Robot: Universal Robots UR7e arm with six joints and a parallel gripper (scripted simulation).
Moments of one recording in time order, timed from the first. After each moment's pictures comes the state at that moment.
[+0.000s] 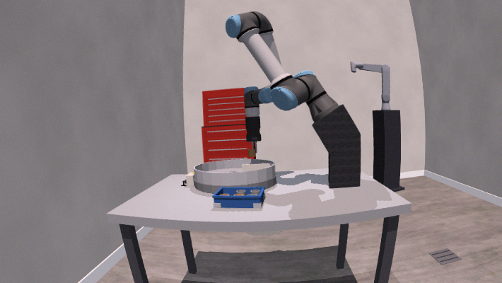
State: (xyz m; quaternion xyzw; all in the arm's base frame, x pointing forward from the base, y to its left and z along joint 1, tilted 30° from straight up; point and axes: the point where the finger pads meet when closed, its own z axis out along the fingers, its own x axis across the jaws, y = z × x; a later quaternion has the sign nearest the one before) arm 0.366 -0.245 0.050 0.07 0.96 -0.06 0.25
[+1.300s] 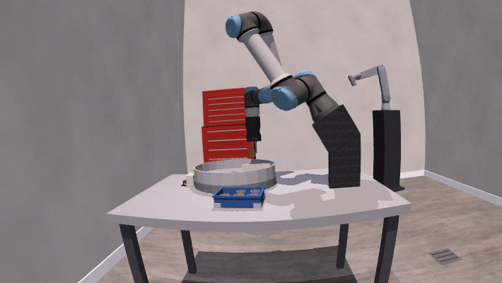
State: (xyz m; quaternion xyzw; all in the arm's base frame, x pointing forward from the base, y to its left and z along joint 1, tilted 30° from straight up) arm 0.366 -0.246 0.050 0.07 0.96 -0.06 0.25
